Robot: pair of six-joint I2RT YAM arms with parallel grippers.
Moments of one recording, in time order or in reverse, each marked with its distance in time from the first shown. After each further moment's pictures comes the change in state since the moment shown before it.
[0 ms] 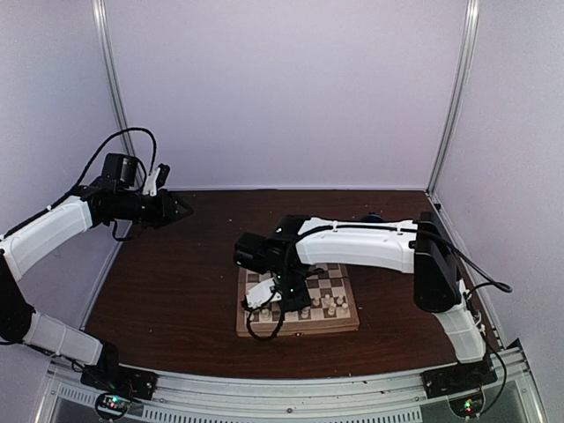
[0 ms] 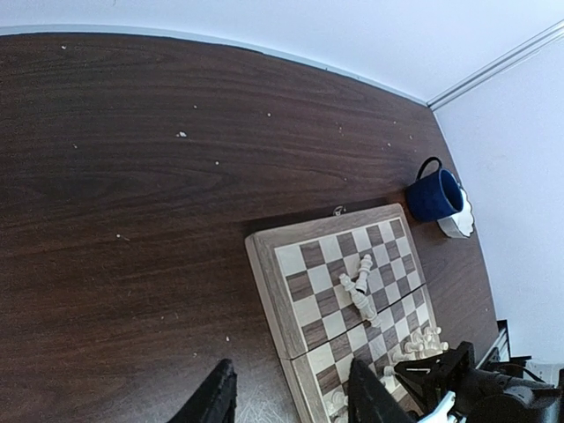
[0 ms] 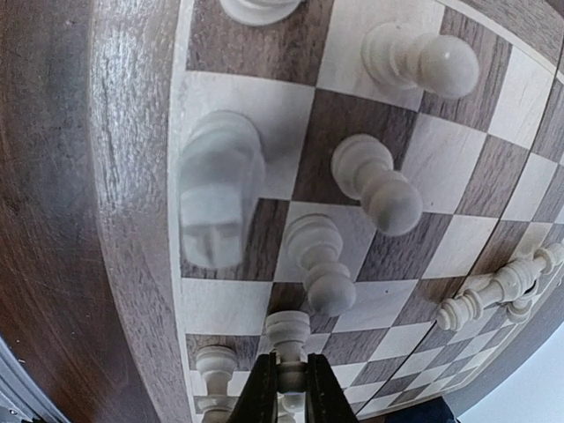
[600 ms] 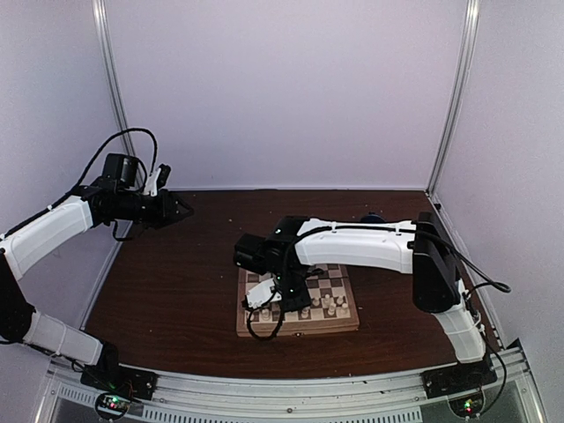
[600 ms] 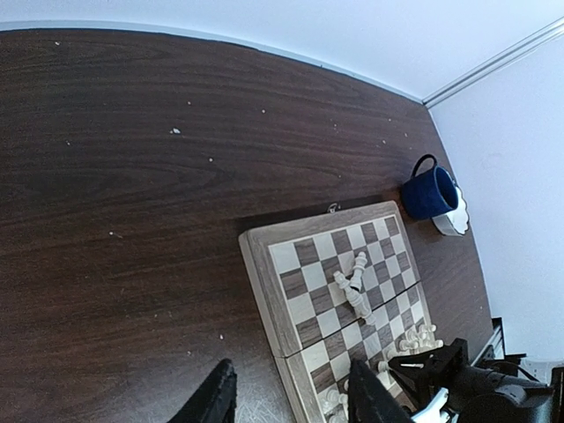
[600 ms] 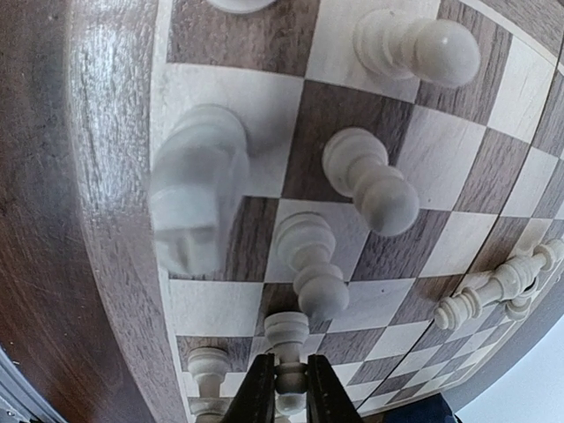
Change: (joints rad) left arm 0.000 0.004 0.000 0.001 0.018 -0.007; right arm 0.000 0.008 0.000 0.002 0.021 0.004
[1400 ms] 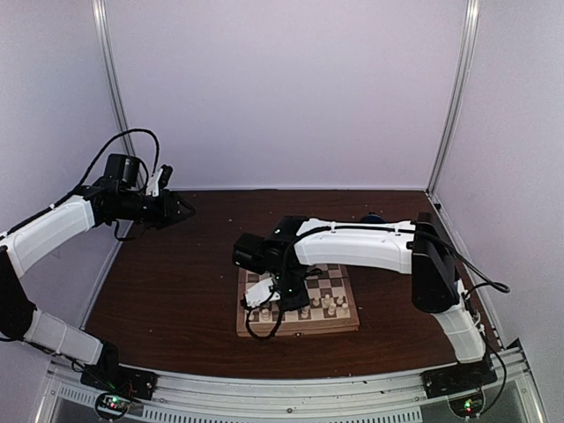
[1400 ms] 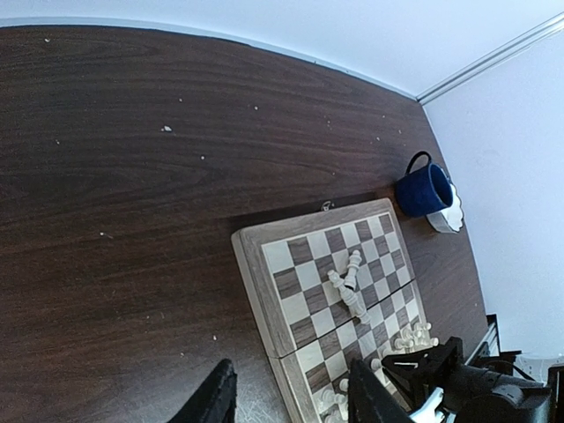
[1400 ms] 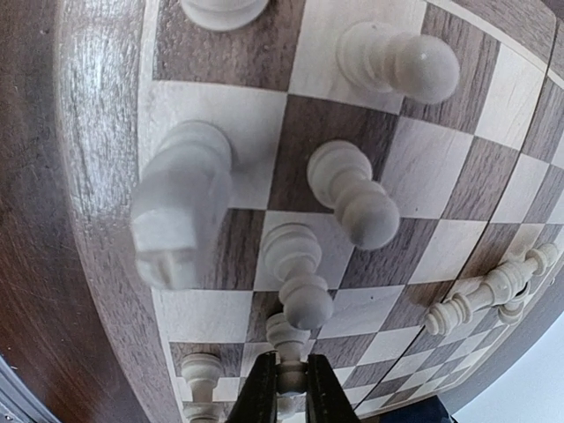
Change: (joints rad) left arm 0.000 0.016 0.000 0.014 0.024 -0.004; right arm 0.000 0.005 0.006 0.010 0.004 0.000
